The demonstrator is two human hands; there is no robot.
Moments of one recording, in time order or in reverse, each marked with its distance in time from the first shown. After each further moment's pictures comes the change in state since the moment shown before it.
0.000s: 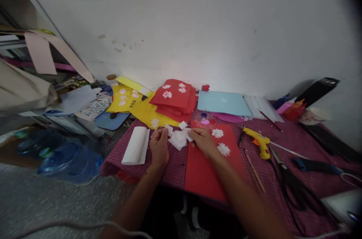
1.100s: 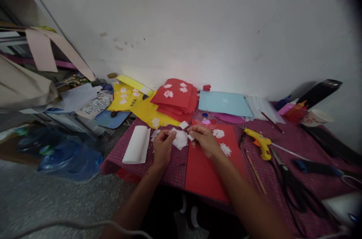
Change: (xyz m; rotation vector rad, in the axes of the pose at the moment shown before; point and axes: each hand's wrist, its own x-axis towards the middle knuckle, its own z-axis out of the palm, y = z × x) left_hand -0.010 0.011 0.000 0.015 -0.132 -0.012; right_hand 0.000 -0.003 0.002 0.329 -0.020 0.093
